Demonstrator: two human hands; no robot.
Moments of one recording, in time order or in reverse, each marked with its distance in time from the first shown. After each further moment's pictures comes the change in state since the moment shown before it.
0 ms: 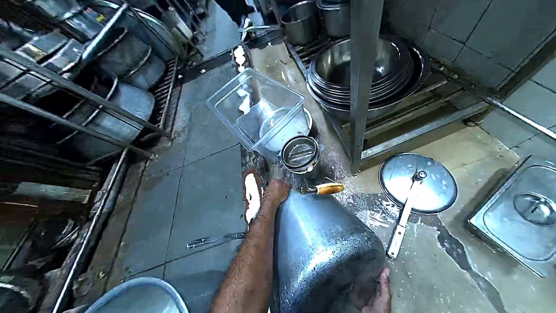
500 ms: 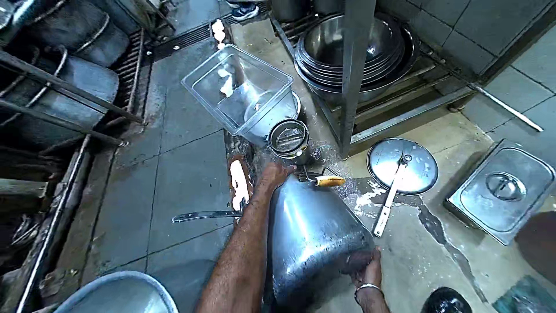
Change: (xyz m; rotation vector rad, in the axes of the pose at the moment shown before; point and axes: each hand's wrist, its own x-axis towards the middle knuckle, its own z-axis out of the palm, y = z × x) left_hand -0.017 0.025 -0.002 0.045 -0.087 0.162; right_hand -0.002 -0.023 0.018 -0.360 0.369 0.195
